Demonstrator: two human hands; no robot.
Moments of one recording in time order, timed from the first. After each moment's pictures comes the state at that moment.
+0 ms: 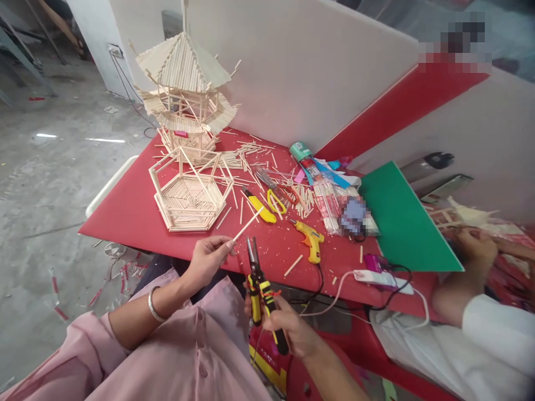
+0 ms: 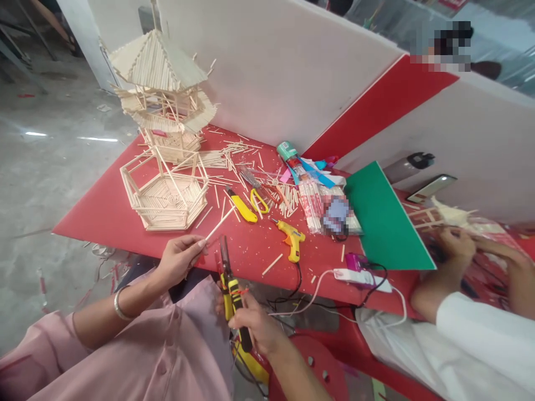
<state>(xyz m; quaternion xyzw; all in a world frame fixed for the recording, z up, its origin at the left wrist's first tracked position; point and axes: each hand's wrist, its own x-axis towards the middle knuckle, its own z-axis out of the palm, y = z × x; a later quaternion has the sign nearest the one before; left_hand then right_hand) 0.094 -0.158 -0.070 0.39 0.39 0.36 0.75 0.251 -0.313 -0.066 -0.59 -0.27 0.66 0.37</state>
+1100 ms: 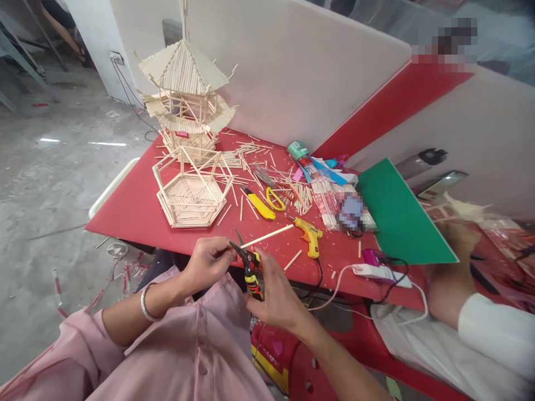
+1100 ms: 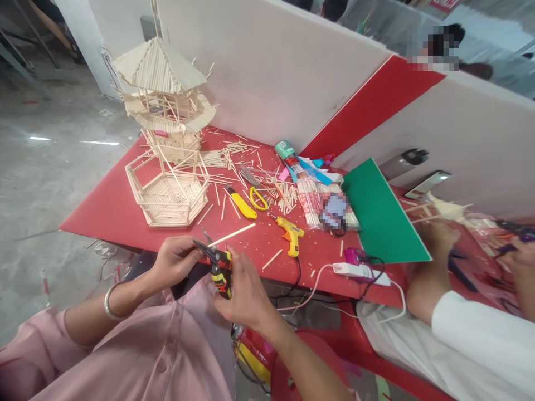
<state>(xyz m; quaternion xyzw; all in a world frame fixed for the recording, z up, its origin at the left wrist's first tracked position) 0.074 -0.165 -0.048 0.70 0.29 0.40 0.51 0.241 -0.281 -0.051 -0.66 -0.69 0.19 0.22</state>
